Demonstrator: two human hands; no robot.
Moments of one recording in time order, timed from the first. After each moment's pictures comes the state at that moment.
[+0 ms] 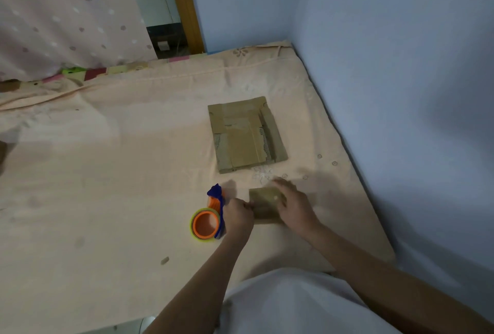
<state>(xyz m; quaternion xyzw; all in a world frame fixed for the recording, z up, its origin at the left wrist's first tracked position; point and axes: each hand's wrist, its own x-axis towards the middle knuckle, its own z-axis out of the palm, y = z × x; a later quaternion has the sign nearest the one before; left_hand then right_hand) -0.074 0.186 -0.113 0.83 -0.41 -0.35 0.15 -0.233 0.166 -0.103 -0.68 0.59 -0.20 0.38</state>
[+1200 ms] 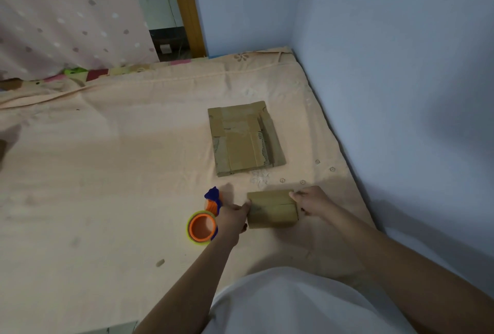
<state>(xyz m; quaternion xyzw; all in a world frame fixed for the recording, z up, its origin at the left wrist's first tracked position) -0.067 0.183 -0.099 0.78 -0.17 -0.54 0.26 -0.281 0.118 -0.083 -0.50 0.70 -0.03 0.51</state>
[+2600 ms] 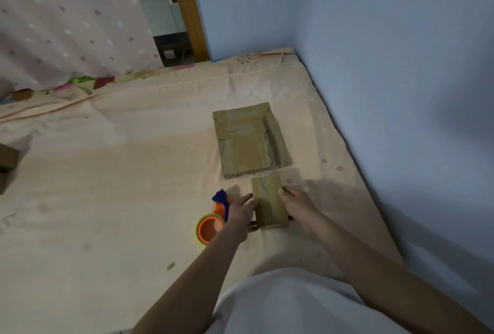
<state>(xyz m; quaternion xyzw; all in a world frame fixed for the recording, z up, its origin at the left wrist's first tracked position) -0.064 0.171 -0.092 0.69 -0.11 -0.64 0.31 -0.221 0.141 -0.082 -0.42 0.68 -0.17 0.57</state>
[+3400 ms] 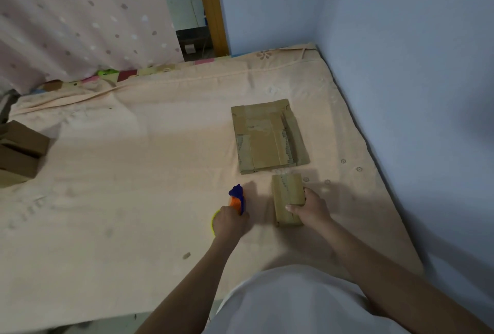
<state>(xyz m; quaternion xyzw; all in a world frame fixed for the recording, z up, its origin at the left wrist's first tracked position) -0.007 0.203 -0.102 0.85 -0.38 -0.35 0.02 -0.219 0.149 -0.106 -0.54 0.70 -0.10 0.46</state>
